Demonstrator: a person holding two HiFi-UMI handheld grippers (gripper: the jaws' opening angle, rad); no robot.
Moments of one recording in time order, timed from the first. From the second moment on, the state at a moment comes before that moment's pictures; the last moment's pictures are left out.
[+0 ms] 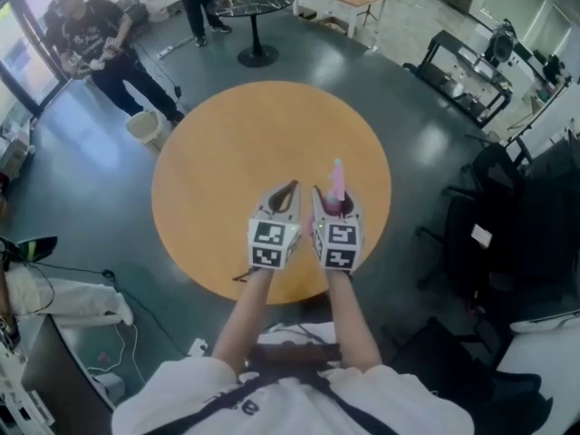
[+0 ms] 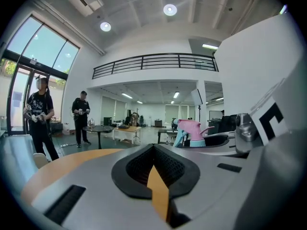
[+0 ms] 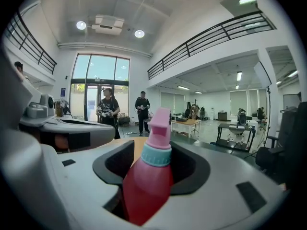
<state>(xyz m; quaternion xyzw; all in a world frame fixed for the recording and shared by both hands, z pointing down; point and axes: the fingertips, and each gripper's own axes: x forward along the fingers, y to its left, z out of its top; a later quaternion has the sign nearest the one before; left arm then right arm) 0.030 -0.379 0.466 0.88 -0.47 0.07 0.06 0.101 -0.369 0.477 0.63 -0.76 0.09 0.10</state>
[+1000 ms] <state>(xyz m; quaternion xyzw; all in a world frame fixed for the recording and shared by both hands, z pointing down) 0.048 -0.473 0.567 0.86 -0.48 0.13 0.16 0.119 -0.511 0.583 0.62 -0.76 0.12 0.15</state>
